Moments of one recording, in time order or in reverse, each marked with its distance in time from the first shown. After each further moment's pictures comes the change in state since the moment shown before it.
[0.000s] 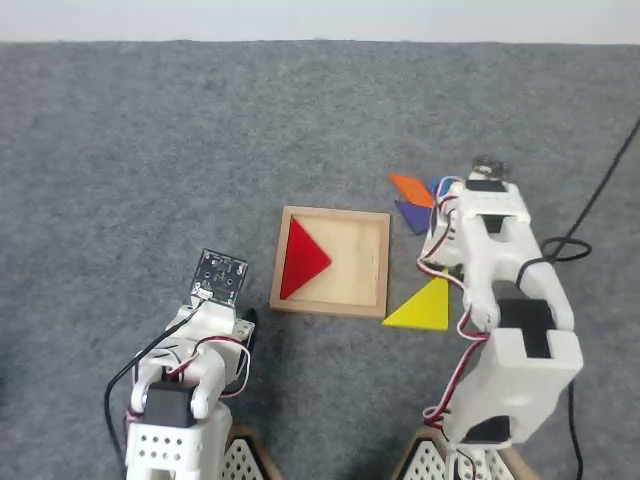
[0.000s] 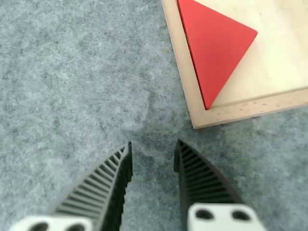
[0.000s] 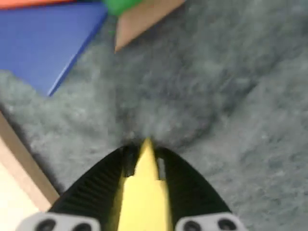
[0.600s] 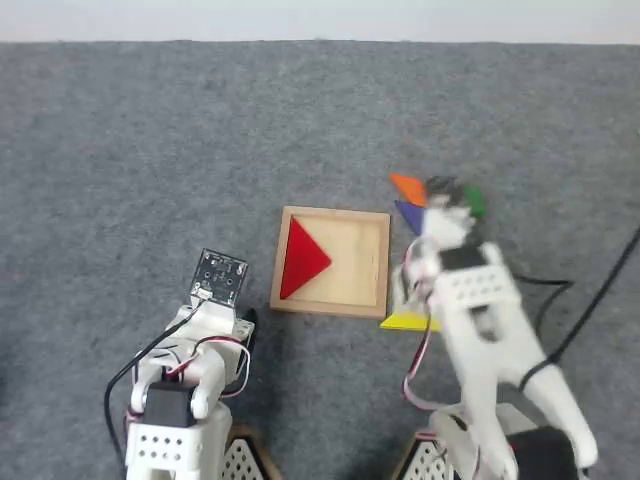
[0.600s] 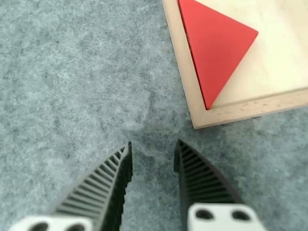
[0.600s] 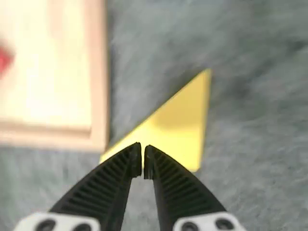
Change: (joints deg) left arm -0.1 0.0 0.0 0.0 0.0; right arm -15.1 -40.2 34.5 -4.0 8.4
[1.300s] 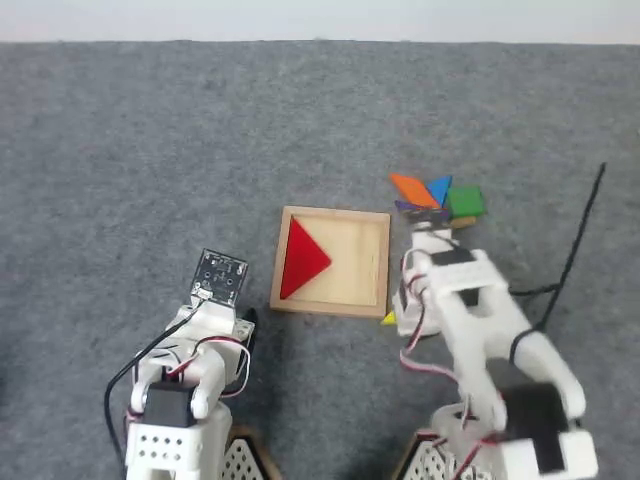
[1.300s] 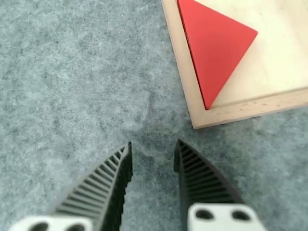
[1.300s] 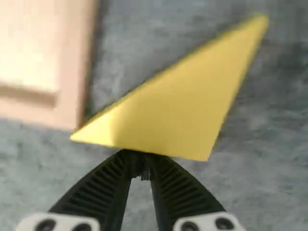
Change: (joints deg) left arm 0.1 0.0 0.0 0.0 0.0; right arm 5.0 14.9 -0.2 -4.6 7.5
